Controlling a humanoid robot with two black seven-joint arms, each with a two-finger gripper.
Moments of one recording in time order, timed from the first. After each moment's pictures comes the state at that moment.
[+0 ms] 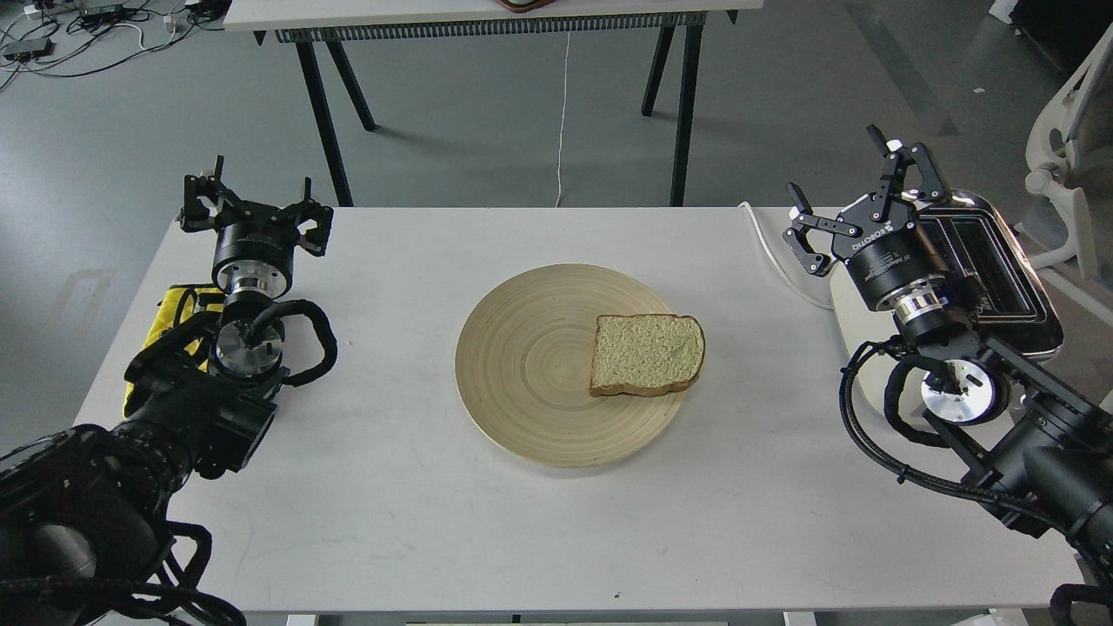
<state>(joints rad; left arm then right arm) -0.82 0.07 -0.58 -0.23 -0.67 -0.49 -0.43 0.59 -0.35 0.79 0.80 -0.04 0.49 0.45</state>
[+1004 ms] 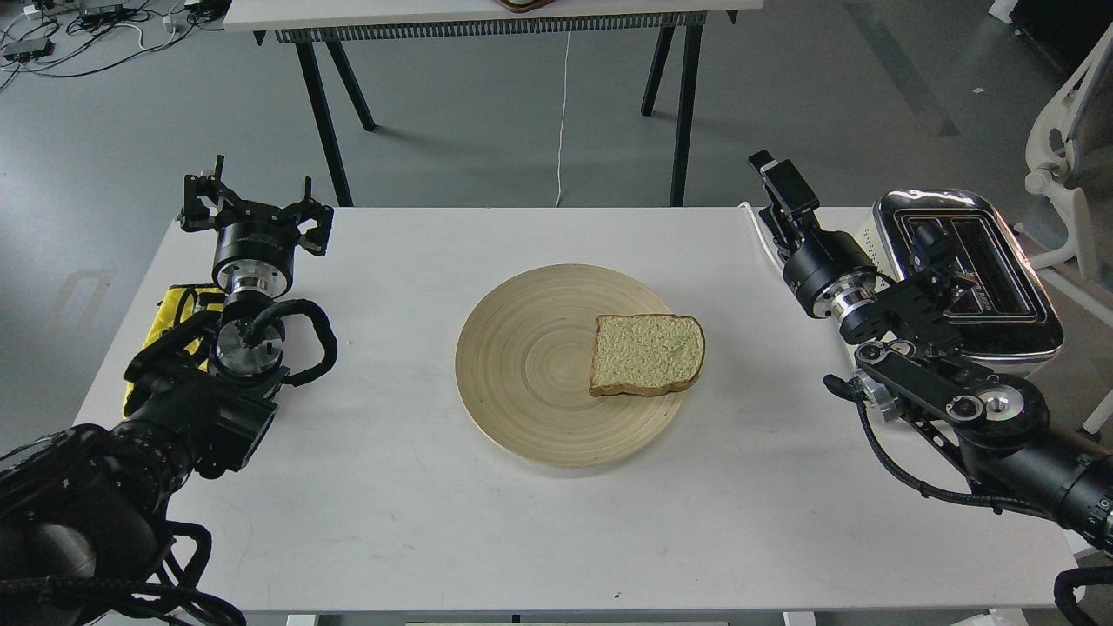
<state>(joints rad) -0.82 0.07 -0.58 -0.23 -0.67 -0.49 -0.43 0.70 -0.35 0.33 0.91 -0.92 -0.45 0.36</state>
